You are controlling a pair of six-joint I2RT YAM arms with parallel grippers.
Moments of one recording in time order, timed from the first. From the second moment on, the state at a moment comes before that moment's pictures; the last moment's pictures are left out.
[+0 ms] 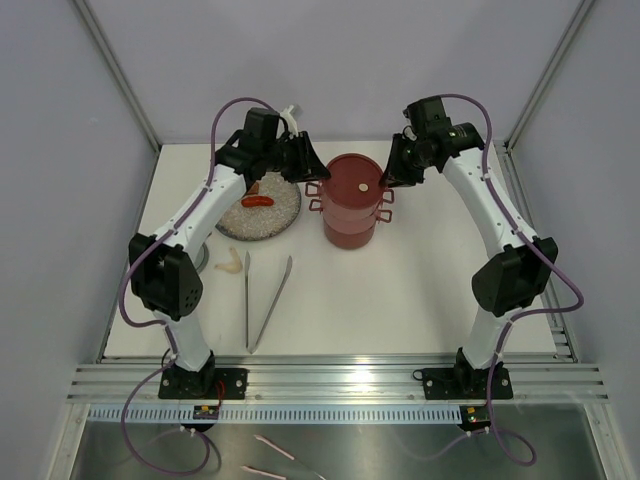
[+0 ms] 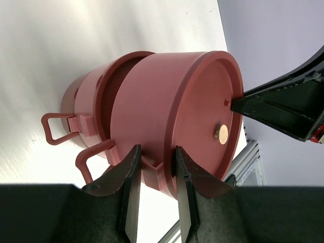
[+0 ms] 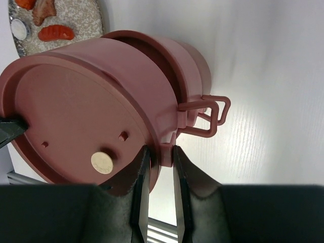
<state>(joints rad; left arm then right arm) -0.41 1.80 1.75 -0.55 0.48 -0.58 0.32 1.82 1.96 -1.04 -0.16 0.47</state>
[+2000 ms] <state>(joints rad) -0.36 1.86 1.60 -0.22 0.54 -0.61 0.30 1.71 1.67 -0.73 -0.22 0.55</state>
